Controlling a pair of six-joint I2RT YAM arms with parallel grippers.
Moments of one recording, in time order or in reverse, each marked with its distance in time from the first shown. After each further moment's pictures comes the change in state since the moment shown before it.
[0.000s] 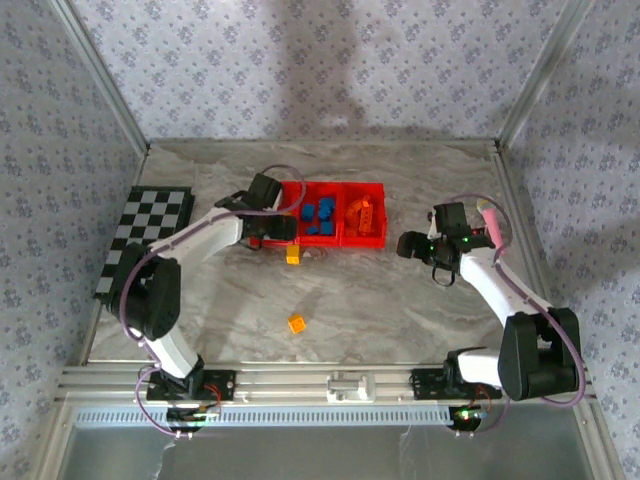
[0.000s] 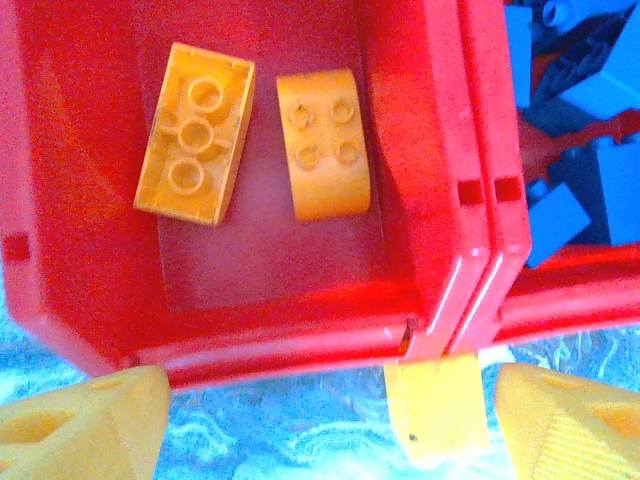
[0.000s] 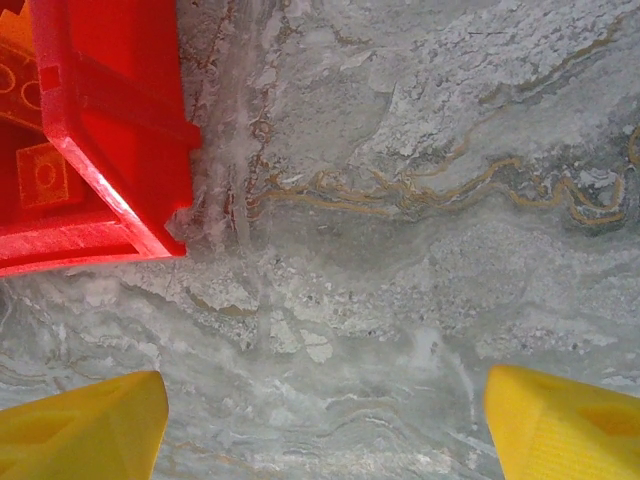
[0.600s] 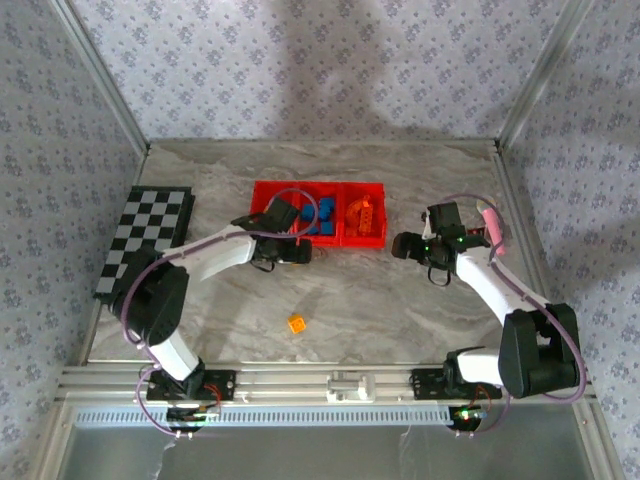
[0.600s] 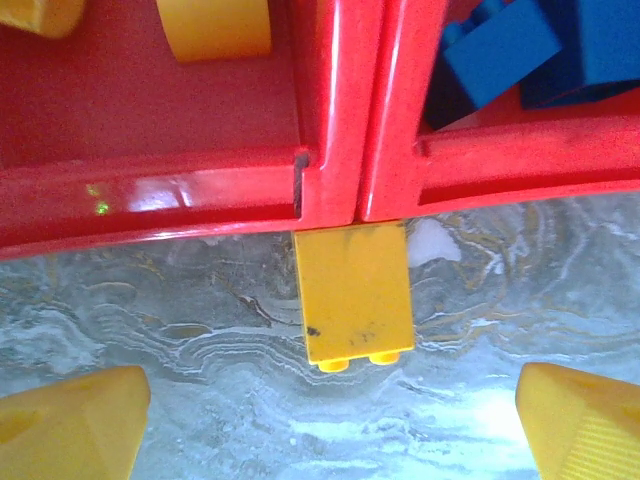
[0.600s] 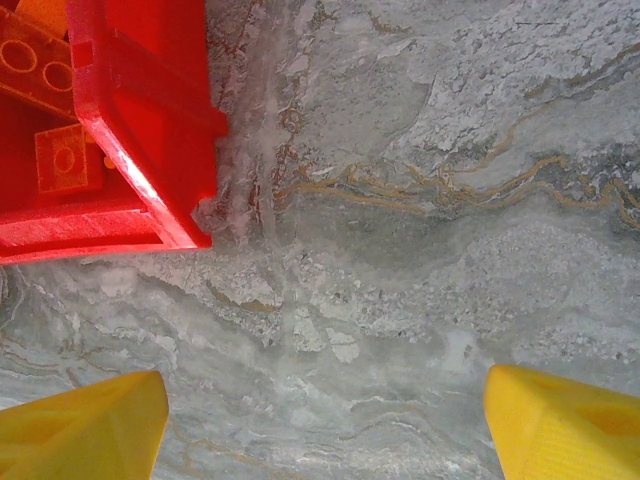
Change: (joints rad) left arm -0.131 0.016 -0.117 0.045 -0.002 -0.171; right arm 0.035 0.017 0.000 0.015 0.001 0.007
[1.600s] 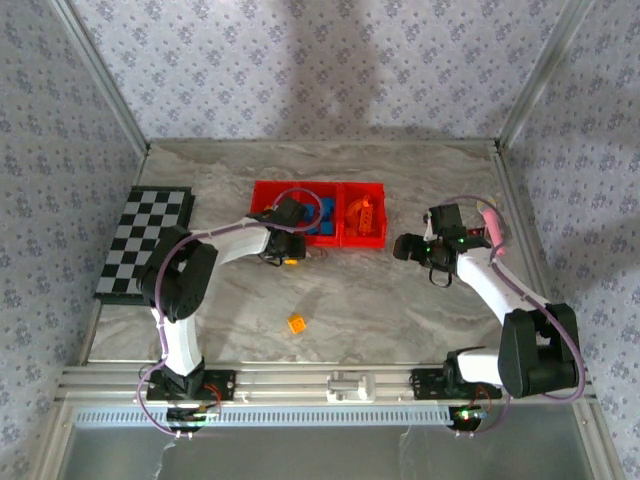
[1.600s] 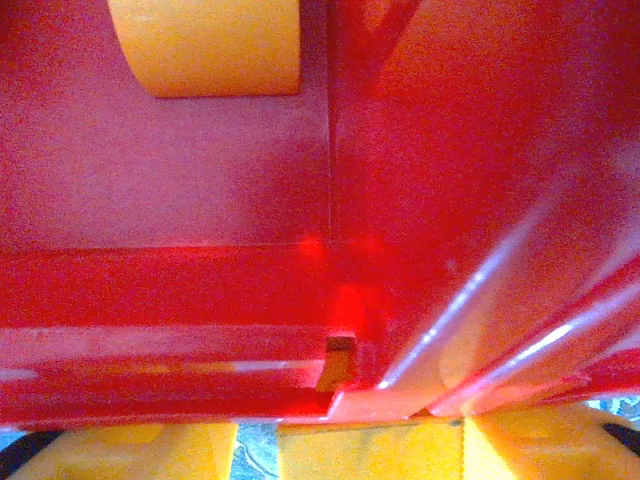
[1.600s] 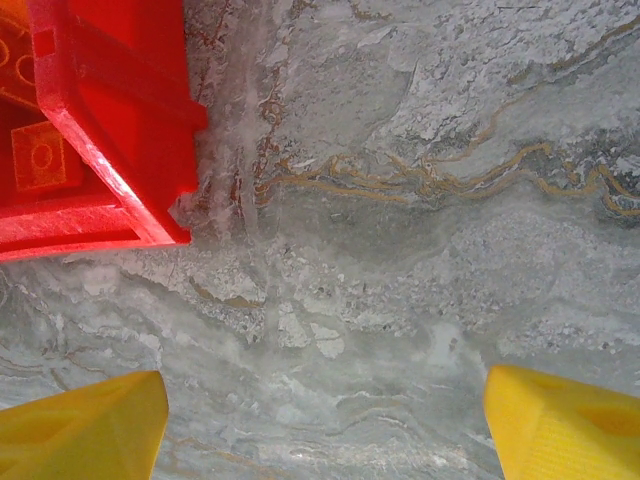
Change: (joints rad) left arm 0.024 0.189 0.083 0.057 -0.013 -0.040; right arm -0.014 0.000 -0.013 0.000 0.000 0.000
